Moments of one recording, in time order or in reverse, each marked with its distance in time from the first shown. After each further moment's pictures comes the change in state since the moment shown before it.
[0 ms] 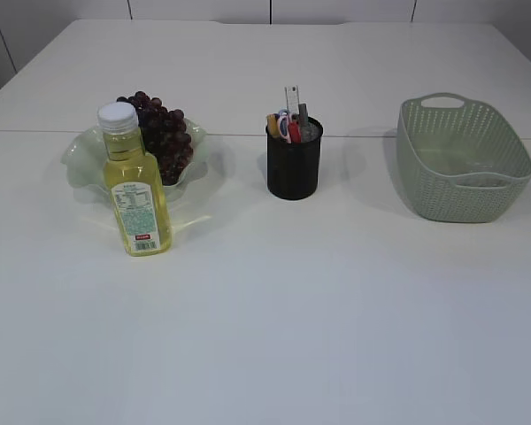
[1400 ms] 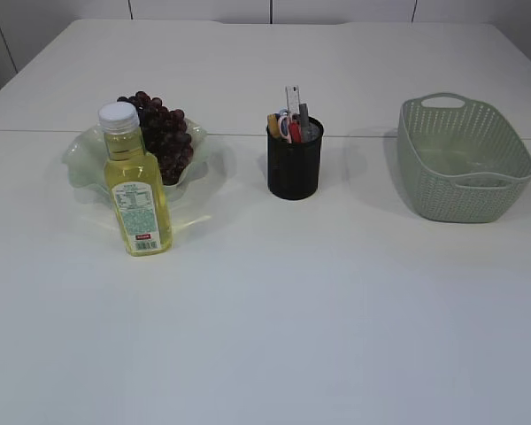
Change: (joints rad) left arm -0.007 0.000 0.000 0.000 -0.002 0.000; right arm 0.000 -0.050 0.002 0.000 0.000 0.000
